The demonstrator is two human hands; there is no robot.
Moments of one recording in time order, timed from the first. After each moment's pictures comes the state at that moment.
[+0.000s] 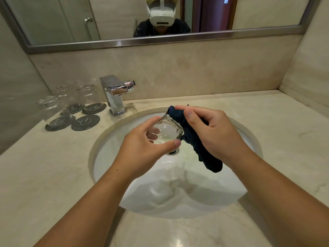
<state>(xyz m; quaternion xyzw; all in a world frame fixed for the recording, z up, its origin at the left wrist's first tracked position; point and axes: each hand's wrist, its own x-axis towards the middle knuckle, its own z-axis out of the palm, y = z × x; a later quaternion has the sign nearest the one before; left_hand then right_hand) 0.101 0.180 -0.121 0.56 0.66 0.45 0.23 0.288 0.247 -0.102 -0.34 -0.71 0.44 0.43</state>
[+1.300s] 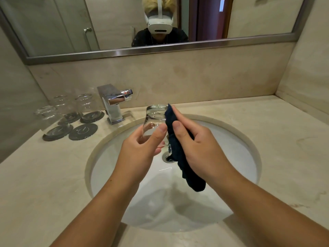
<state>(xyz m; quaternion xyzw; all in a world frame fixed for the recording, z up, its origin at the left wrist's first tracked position) 0.114 0.184 -0.119 0.44 0.57 0.59 0.36 0.266 0.228 -0.110 -0.30 -0.67 0.50 0.46</state>
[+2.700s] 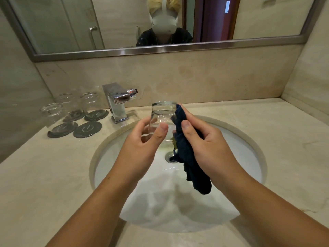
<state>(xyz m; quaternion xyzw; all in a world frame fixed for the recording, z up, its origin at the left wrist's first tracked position) 0.104 0.180 -0.112 0.48 0.60 0.55 0.31 0.268 0.221 -0.102 -0.31 -0.63 0.54 0.46</state>
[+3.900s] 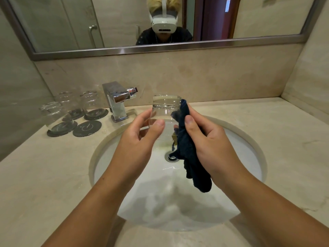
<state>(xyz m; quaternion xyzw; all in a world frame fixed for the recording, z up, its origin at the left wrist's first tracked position) 0.106 0.172 -0.102 0.50 0.58 0.58 0.28 0.269 0.222 -0.101 -0.30 -0.61 0.55 0.49</state>
